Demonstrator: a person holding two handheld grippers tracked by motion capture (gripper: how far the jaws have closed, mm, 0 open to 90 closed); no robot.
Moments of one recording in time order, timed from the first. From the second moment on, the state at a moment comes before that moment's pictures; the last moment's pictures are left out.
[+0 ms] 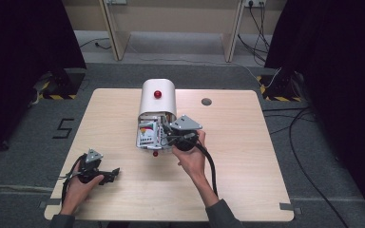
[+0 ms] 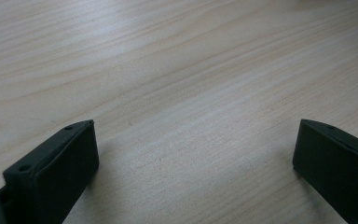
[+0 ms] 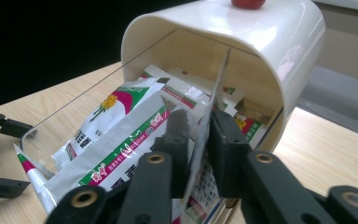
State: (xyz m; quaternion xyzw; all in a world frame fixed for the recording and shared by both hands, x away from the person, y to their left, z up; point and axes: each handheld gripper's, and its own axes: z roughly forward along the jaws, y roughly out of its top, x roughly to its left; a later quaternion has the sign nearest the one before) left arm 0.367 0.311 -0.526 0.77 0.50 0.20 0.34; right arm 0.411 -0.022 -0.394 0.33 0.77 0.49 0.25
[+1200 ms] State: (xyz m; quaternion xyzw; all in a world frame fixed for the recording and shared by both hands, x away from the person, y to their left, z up) left arm 0.367 0.311 -0.526 0.77 0.50 0.20 0.34; right arm 0.386 -0.045 -0.363 0.28 0.75 0.53 0.27
